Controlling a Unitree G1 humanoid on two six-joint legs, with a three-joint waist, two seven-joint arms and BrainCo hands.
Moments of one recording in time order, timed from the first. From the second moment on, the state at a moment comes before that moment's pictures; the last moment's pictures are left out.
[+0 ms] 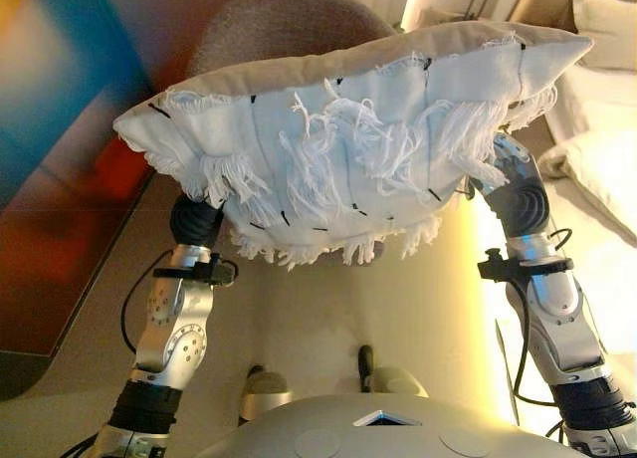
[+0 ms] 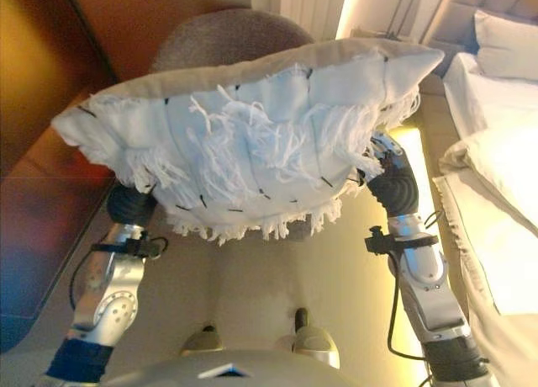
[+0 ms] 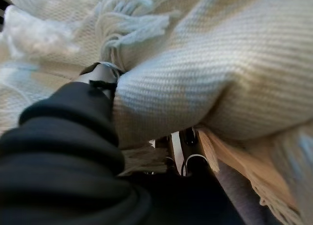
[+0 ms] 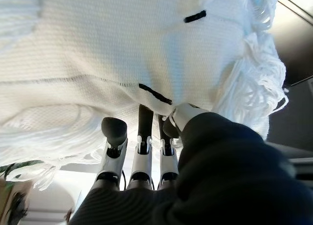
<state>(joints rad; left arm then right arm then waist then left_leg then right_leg) 0.17 0.38 -0.15 -0.18 -0.76 -0.31 -0.05 0.13 -0.59 0.08 -0.31 0.38 -0.31 -0.05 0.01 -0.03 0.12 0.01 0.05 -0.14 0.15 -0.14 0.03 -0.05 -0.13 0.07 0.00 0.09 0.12</state>
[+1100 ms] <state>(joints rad) 0.08 0.43 -0.08 -0.19 -0.78 -0.32 0.00 0.09 -0.48 0.18 -0.34 0.33 -0.31 -0.12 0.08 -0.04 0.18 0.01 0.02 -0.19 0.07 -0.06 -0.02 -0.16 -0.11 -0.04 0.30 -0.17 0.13</state>
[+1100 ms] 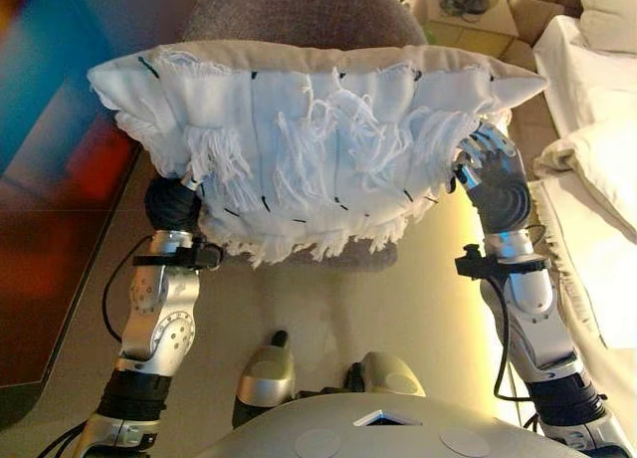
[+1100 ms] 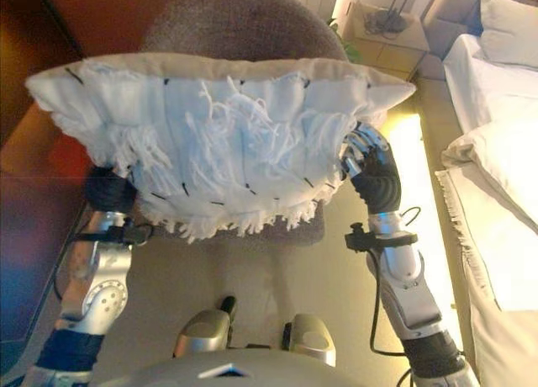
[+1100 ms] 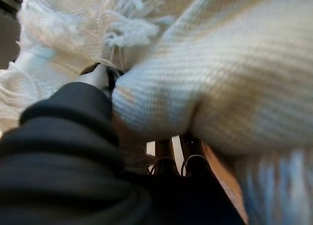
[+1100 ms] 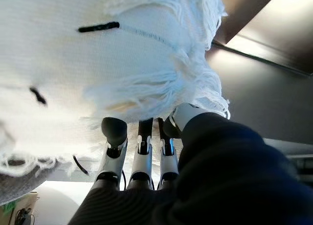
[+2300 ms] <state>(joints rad) 0.11 0.40 -0.18 -0.14 -0.80 -0.29 0.01 0.13 -0.52 0.13 -0.28 0.38 -0.27 -0.07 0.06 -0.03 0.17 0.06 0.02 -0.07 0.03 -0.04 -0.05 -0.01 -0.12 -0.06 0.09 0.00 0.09</state>
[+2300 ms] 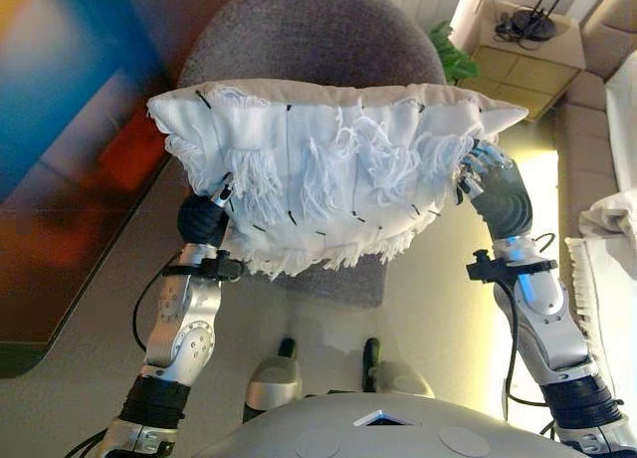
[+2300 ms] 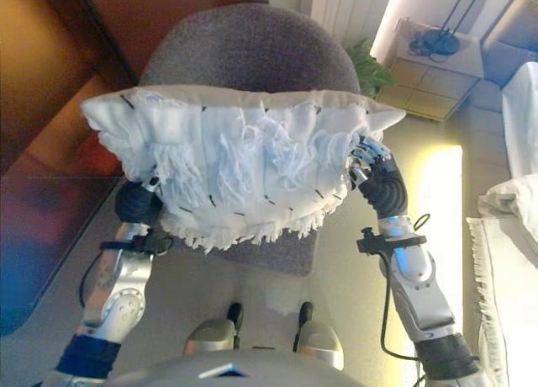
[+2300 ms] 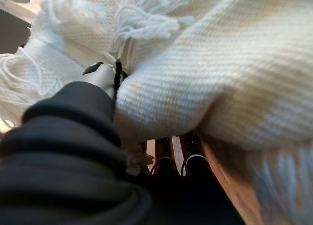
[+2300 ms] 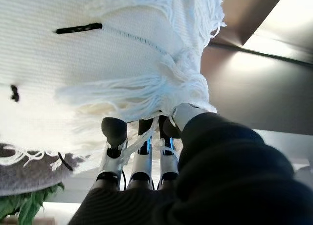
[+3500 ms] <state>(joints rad) 0.12 0.39 -0.19 -0.13 -0.74 -0.26 0.04 0.10 -0.48 0.18 -0.16 0.35 -0.27 -0.10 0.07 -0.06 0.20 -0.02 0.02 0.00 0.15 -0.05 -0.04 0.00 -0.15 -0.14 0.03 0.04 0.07</state>
